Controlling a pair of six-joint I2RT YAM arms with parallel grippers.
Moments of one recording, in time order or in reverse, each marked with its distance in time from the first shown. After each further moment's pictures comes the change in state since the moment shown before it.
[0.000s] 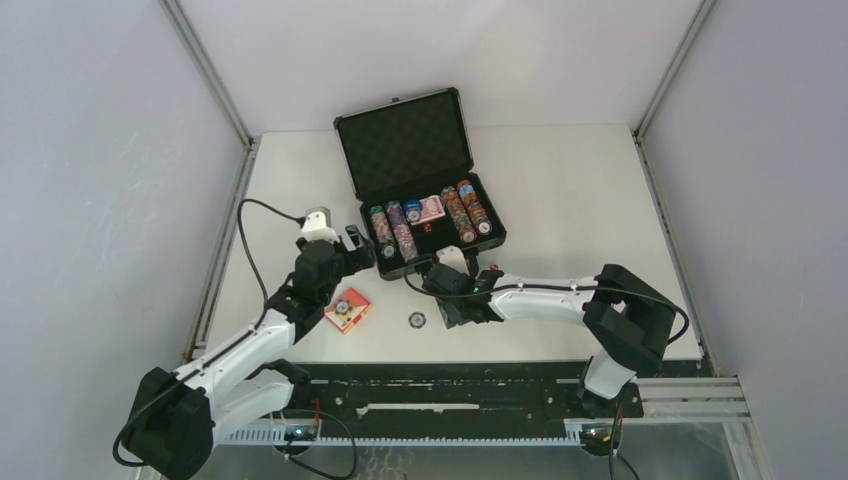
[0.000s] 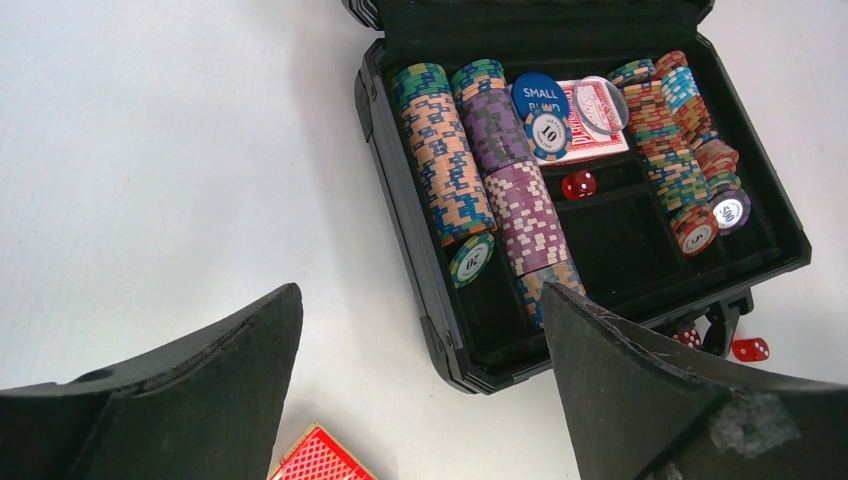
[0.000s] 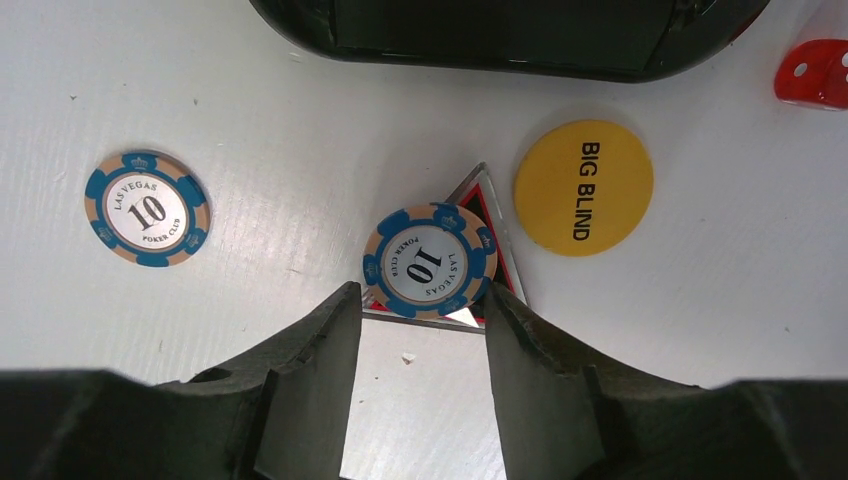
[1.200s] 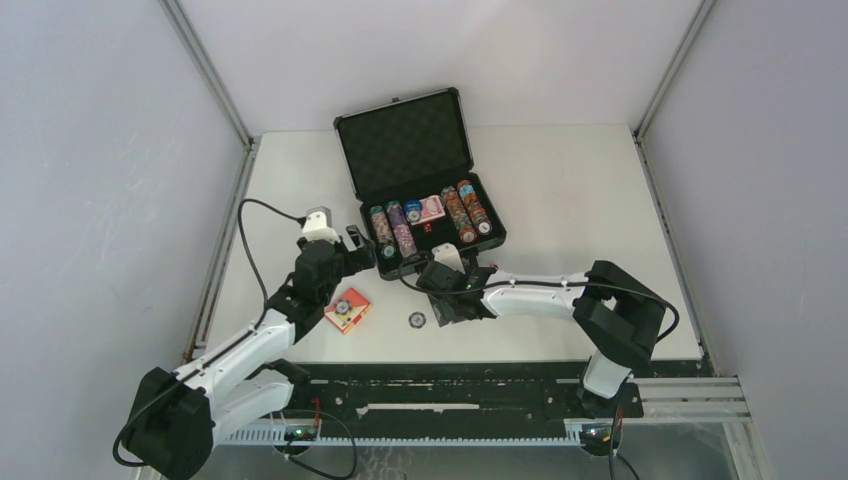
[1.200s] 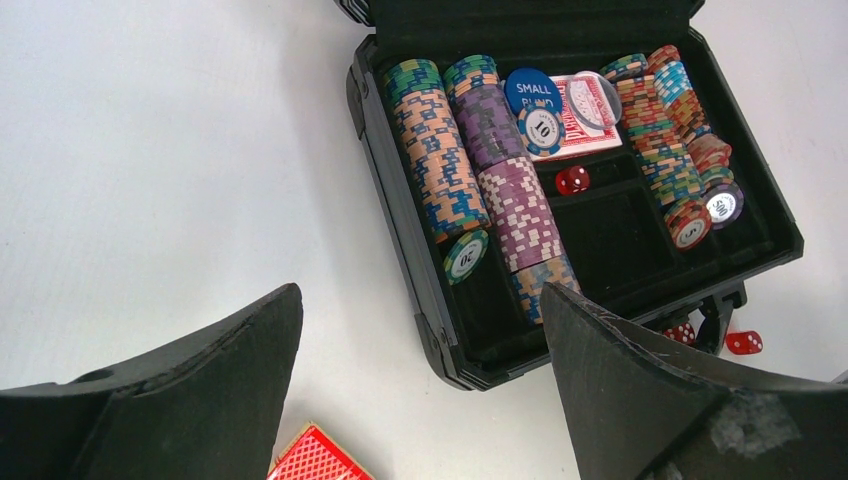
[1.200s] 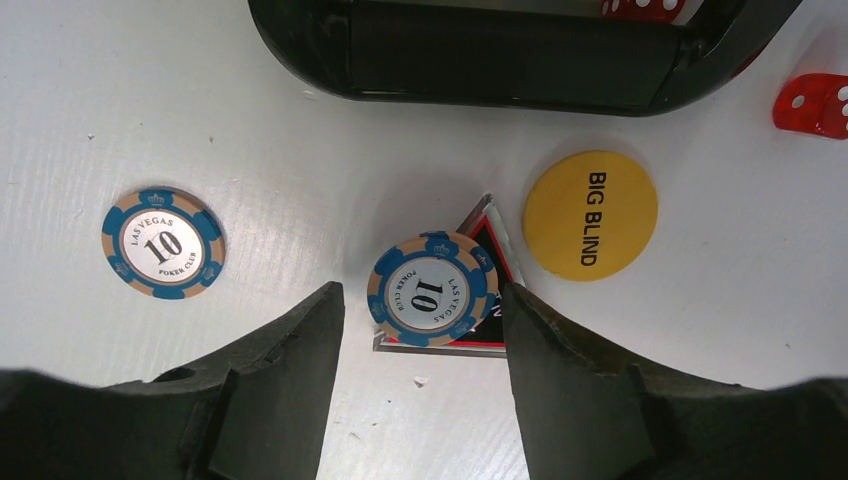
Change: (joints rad) left arm 0.000 0.000 0.000 0.000 0.012 0.000; right arm 0.000 0.050 0.052 -0.009 0.021 0.005
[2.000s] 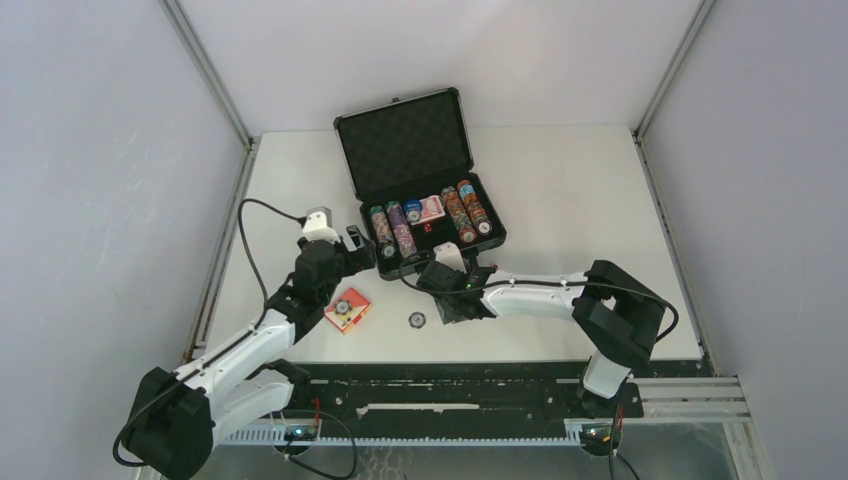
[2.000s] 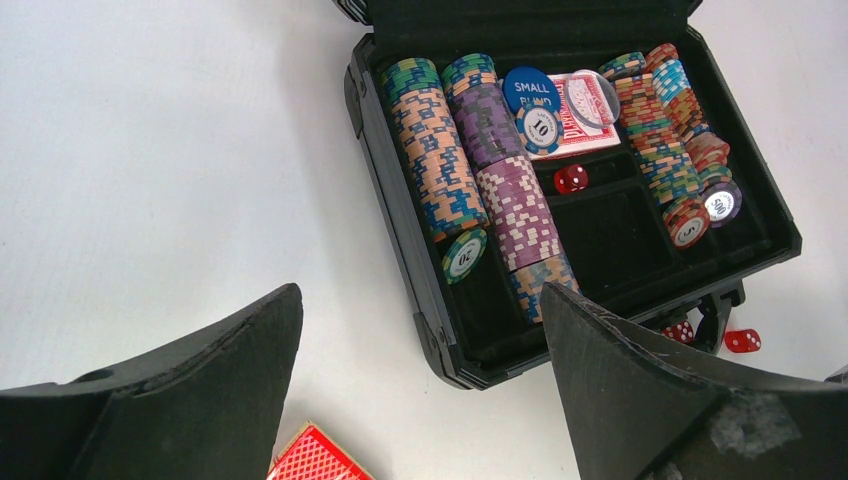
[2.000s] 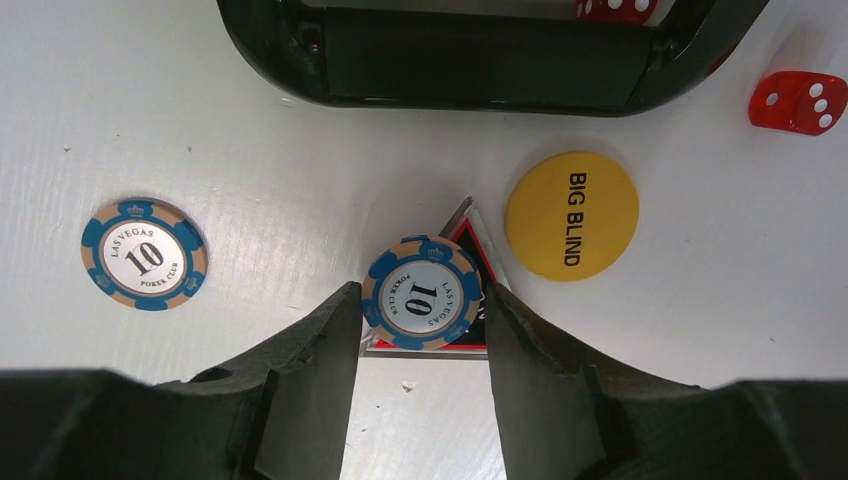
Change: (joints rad) left arm 0.000 0.000 0.000 0.000 0.008 0.000; right arm -0.006 0.003 0.001 -0.008 0.023 0.007
